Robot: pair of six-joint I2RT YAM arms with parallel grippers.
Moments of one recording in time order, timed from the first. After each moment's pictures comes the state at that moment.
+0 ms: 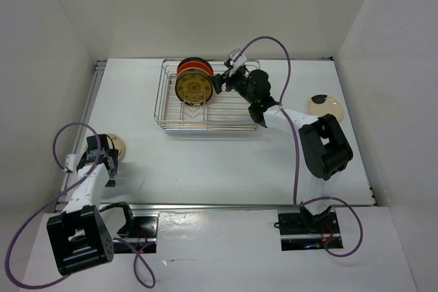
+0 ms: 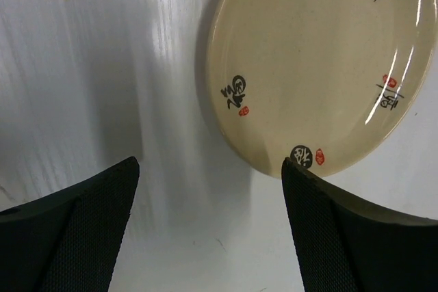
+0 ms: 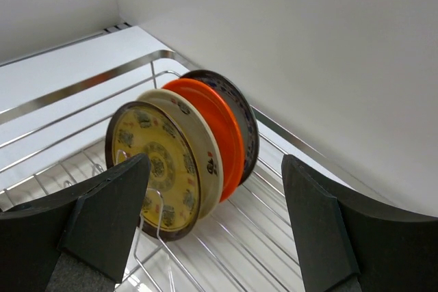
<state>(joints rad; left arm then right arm) 0.33 1.00 0.45 -0.54 -0.36 -1.25 0.50 1.82 1.17 0.77 -0.22 -0.13</state>
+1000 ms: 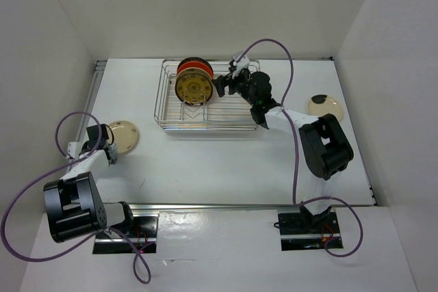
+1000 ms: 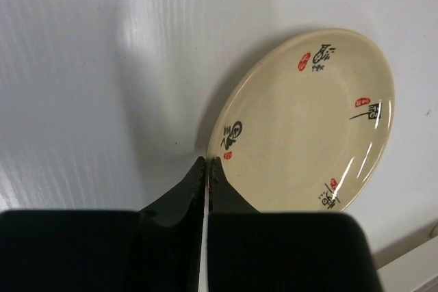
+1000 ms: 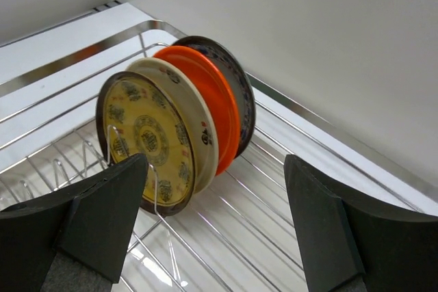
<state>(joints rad) 0.33 1.26 0.51 -0.23 -0.32 -1.28 0.47 1.82 1.13 0.74 -0.22 -0.10</state>
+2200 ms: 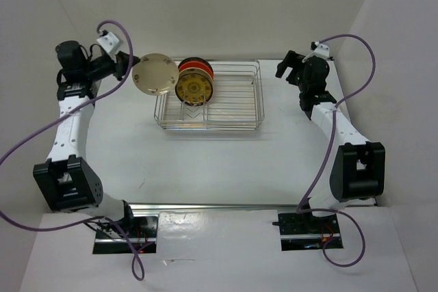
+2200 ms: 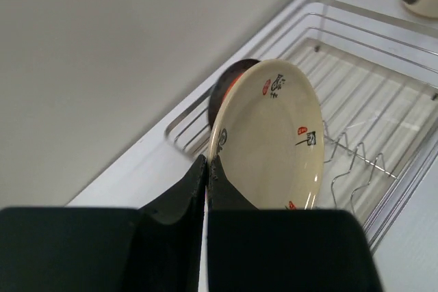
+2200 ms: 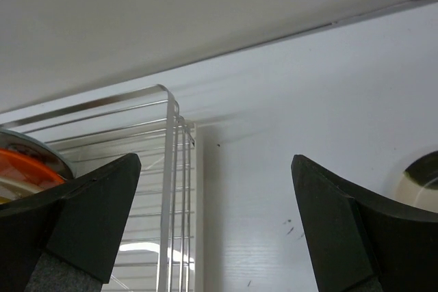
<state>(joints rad) 0.26 1.44 1.39 -0.08 0.94 0.33 0.07 1.52 1.13 0.20 0.06 0.36</state>
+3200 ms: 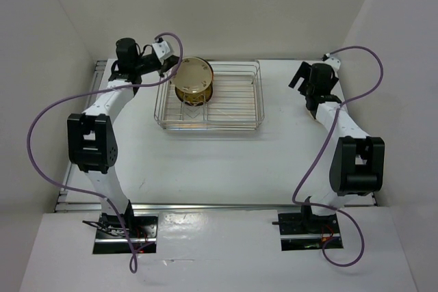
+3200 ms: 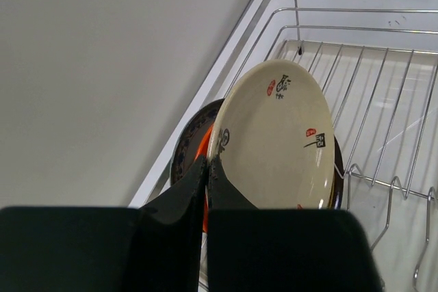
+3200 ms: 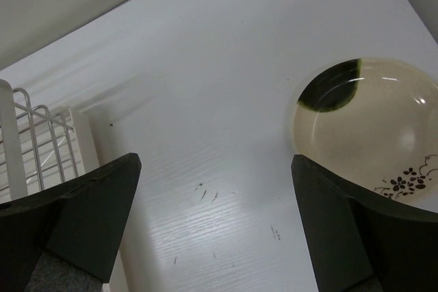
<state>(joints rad) -0.04 1.87 1.52 0.19 0.95 0.52 -0.03 1.57 1.10 0.02 0.23 0.38</state>
